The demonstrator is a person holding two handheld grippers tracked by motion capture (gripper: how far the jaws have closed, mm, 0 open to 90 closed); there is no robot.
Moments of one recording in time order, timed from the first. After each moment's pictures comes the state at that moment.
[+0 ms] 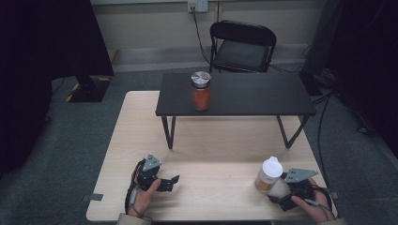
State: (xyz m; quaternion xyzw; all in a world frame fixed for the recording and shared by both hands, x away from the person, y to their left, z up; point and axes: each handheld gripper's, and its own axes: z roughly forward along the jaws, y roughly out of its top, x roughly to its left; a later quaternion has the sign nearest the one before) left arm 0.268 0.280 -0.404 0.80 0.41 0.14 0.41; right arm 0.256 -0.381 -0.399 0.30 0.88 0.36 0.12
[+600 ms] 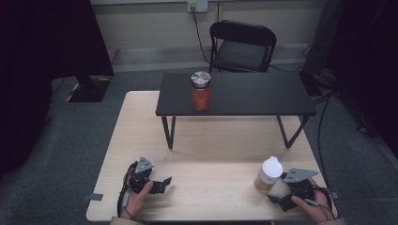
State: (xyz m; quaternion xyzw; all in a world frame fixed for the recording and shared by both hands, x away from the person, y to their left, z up) left arm 0.260 0.297 -0.405 0.80 0.43 0.14 0.40; right arm 0.256 -0.381 -0.399 0.30 0.88 0.36 0.12
